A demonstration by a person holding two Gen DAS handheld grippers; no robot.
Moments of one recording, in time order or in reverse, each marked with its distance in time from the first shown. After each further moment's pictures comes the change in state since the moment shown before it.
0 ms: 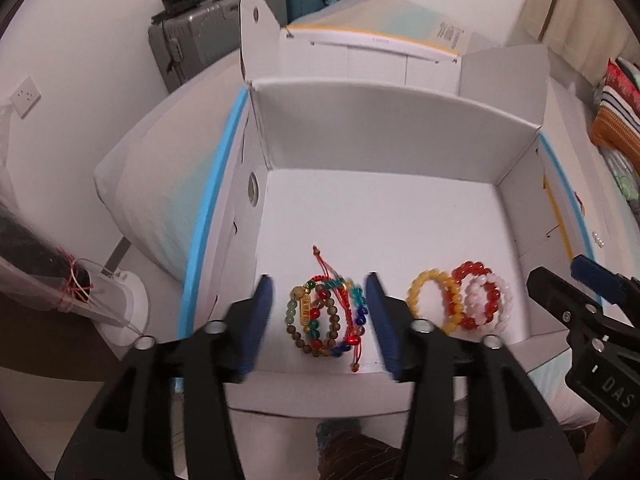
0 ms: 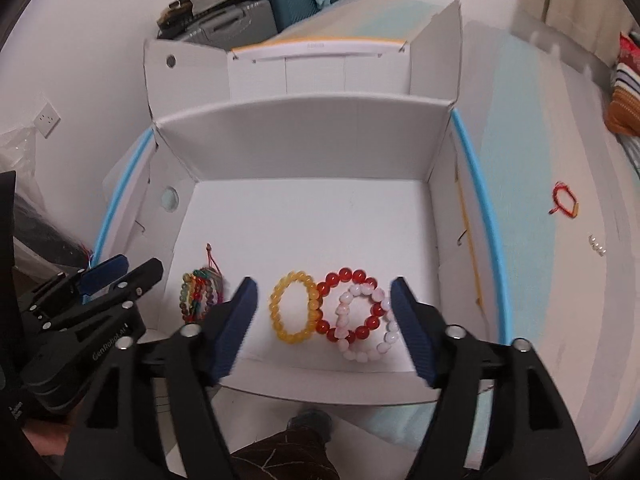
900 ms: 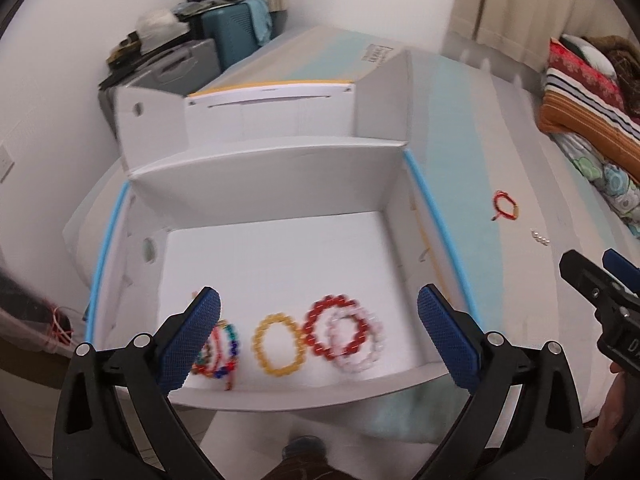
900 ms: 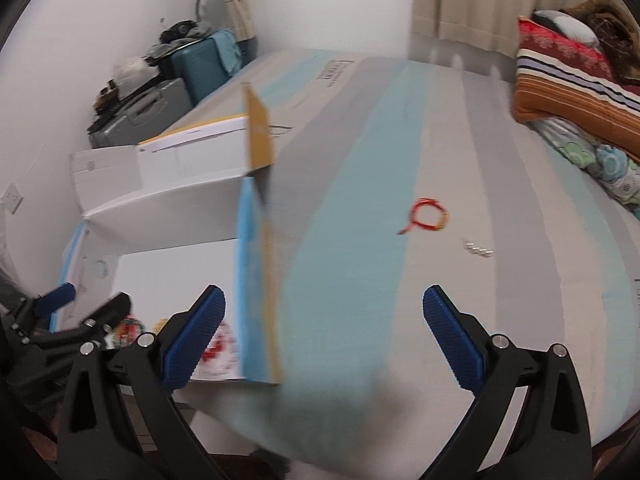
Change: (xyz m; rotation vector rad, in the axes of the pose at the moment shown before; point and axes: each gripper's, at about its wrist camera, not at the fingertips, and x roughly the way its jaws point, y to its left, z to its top) left arm -0.045 -0.145 0.012 0.127 -0.116 -0.083; right arm -0.081 -0.177 -0.017 0.176 -0.175 -0.177
